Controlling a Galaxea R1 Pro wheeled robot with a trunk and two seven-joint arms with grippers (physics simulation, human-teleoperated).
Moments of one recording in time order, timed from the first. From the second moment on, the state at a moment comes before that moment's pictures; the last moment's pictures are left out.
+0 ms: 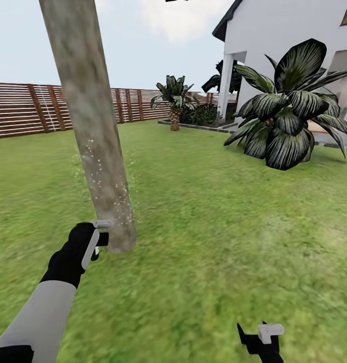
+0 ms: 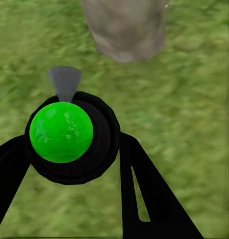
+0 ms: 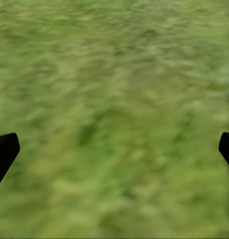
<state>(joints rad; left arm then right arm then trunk) -0.79 0.04 0.05 -1.03 0.05 1.00 0.24 -0.37 -0.07 -0.43 -0.23 0.36 -0.59 0.16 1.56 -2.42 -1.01</state>
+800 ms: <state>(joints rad) -0.76 0.03 0.05 -1.00 0.06 0.98 0.24 -0.37 -0.07 -0.43 -0.23 0.36 -0.59 0.16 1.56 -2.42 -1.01</state>
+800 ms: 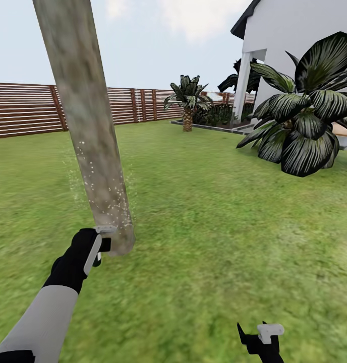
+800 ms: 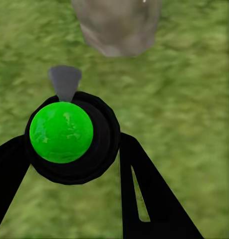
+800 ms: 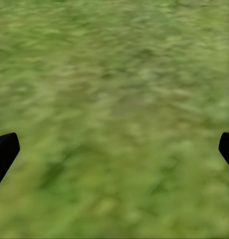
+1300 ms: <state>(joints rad) -0.77 0.07 0.13 -1.01 0.06 0.98 0.23 -0.37 -0.07 -0.43 -0.23 0.36 -0.59 0.16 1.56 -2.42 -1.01</state>
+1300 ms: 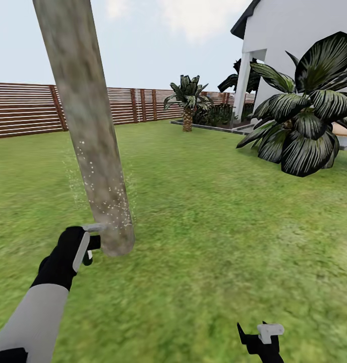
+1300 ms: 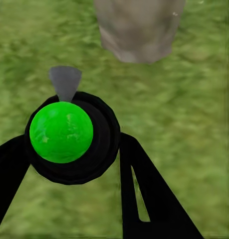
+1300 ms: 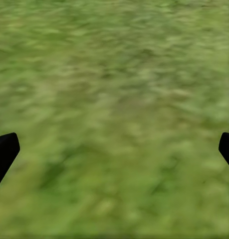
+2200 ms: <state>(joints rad) -0.79 -0.01 0.08 -1.30 0.06 1.00 0.24 -0.37 -0.07 -0.43 -0.23 0.36 -0.59 0.16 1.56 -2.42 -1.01</state>
